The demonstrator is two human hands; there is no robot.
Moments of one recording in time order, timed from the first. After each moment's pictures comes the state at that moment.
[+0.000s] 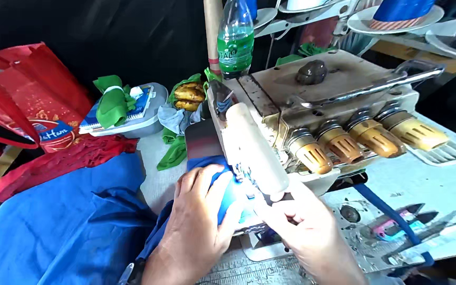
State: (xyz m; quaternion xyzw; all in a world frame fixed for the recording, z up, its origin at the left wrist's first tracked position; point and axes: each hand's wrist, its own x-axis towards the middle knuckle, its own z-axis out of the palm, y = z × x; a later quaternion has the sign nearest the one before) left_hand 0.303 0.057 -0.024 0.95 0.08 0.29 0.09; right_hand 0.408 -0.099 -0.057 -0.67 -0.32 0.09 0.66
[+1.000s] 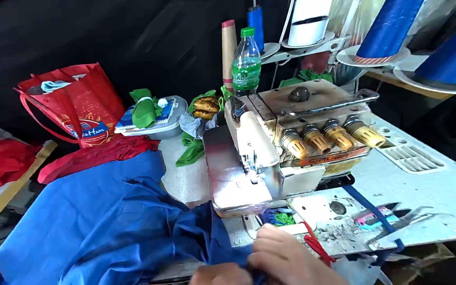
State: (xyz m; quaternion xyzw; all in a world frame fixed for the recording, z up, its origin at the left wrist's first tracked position) left_hand 0.199 -0.019 -0.020 0.87 -0.03 0.25 0.43; right_hand 0.385 -0.129 -0.070 -0.49 -0.74 -0.07 0.45
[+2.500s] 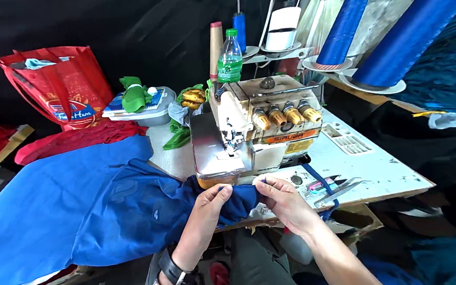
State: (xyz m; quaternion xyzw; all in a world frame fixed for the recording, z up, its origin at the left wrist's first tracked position) left_hand 0.257 -0.032 -0.058 0.60 0.21 0.23 0.74; right_hand 0.407 -0.162 -0.067 -0.53 -0.28 0.36 0.71
